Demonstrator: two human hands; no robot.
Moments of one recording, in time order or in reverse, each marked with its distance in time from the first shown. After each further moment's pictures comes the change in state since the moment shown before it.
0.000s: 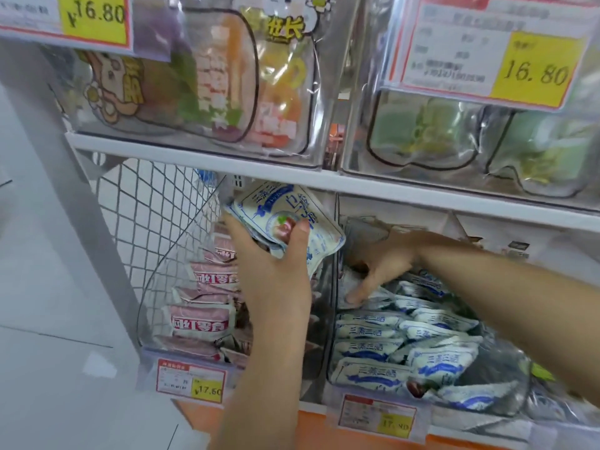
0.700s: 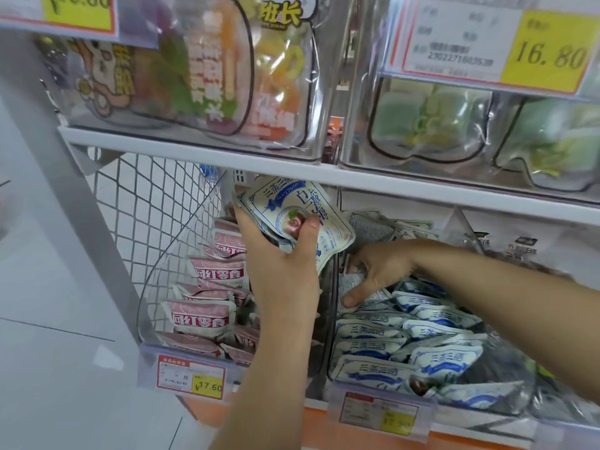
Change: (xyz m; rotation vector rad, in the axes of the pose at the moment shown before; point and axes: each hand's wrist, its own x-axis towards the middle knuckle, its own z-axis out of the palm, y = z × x) left_hand 0.005 -0.009 0.009 -0.020 -0.027 0.026; right_hand 0.006 -0.005 0.011 0.030 0.043 -0.001
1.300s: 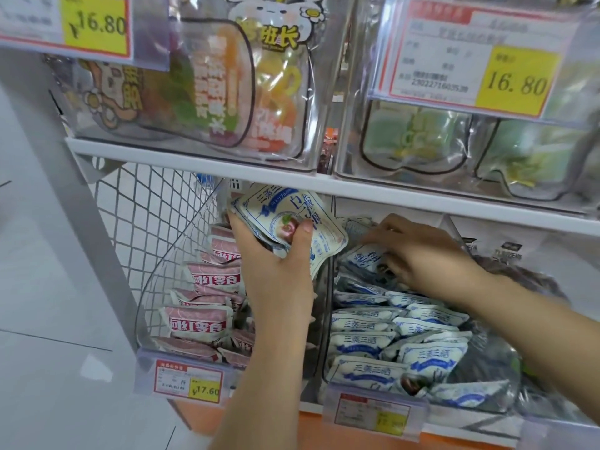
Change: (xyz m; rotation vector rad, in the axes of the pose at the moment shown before) left_hand -0.002 0.003 -0.004 -0.015 -0.006 -0.012; right_hand -0.056 0.027 0.025 -0.121 0.974 -0.261
